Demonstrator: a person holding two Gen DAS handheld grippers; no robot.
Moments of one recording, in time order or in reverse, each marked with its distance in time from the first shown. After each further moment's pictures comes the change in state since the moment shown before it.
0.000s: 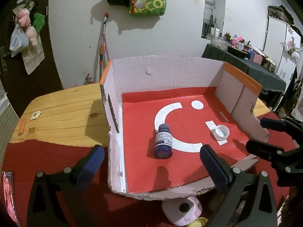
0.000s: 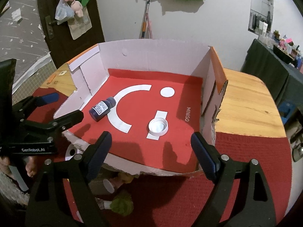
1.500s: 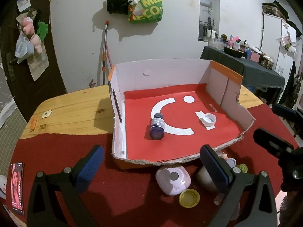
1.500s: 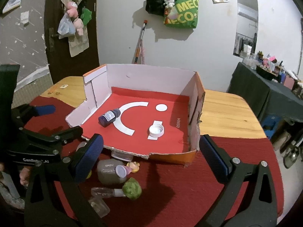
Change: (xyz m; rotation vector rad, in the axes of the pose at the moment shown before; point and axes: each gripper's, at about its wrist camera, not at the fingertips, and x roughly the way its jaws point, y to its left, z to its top) left arm -0.051 -0.016 -0.031 0.036 -0.045 0.030; right arm -0.057 0.030 -0.035 -0.029 -0.215 -0.109
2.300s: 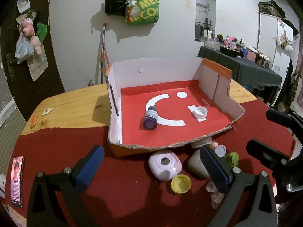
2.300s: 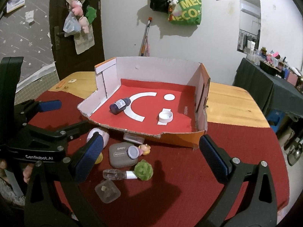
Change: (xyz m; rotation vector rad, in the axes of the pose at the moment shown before) left arm -0.019 -0.010 -0.019 0.011 -0.010 -0.016; right arm -0.015 0.010 -0.023 0.008 0.022 0.049
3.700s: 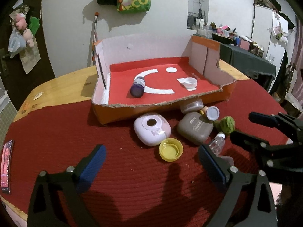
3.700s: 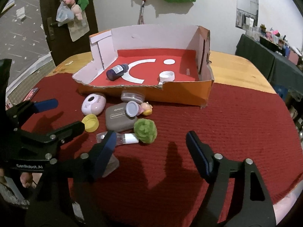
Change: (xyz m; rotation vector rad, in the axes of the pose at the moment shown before) left arm 0.009 -0.014 -0.049 0.026 0.083 -0.054; right arm 0.021 -0.002 -0.048 0.074 0.149 0.011
